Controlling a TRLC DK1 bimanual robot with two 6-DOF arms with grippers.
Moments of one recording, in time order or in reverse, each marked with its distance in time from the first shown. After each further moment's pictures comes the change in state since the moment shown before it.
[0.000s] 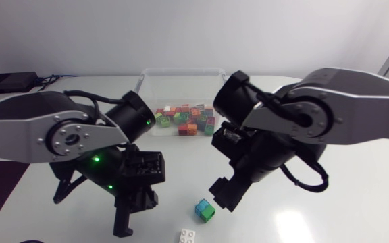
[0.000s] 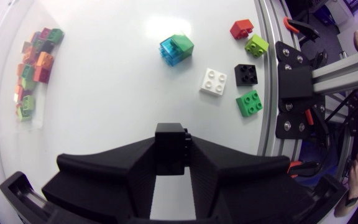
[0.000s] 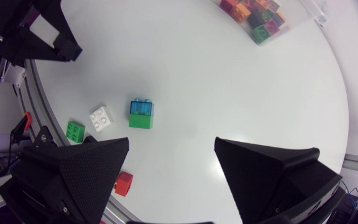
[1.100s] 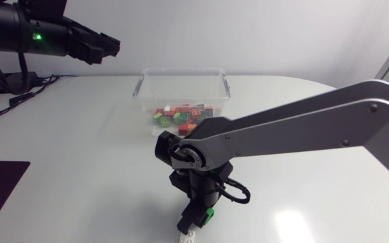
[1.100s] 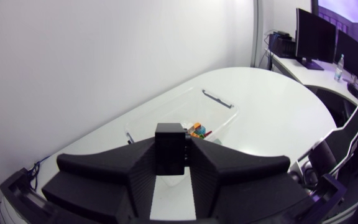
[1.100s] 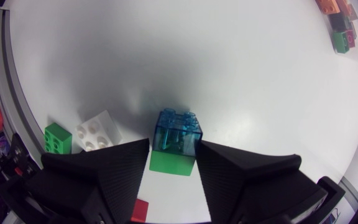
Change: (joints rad) left arm 0.499 -0.109 0.376 0.388 0.158 -0.389; right arm 0.147 0.482 0.162 0.010 -0.008 0.021
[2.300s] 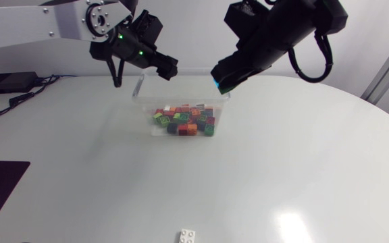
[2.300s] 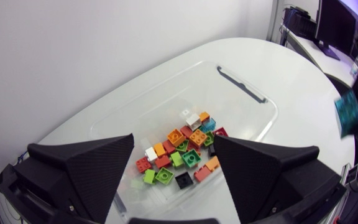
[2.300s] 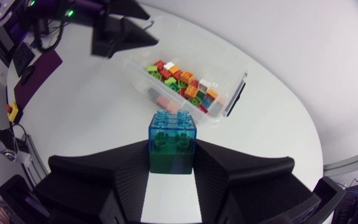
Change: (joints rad) left arm -0.177 0.546 0.369 -0.033 -0.223 -0.060; right arm -0.389 -0.307 0.486 -0.098 -0.003 -0.092
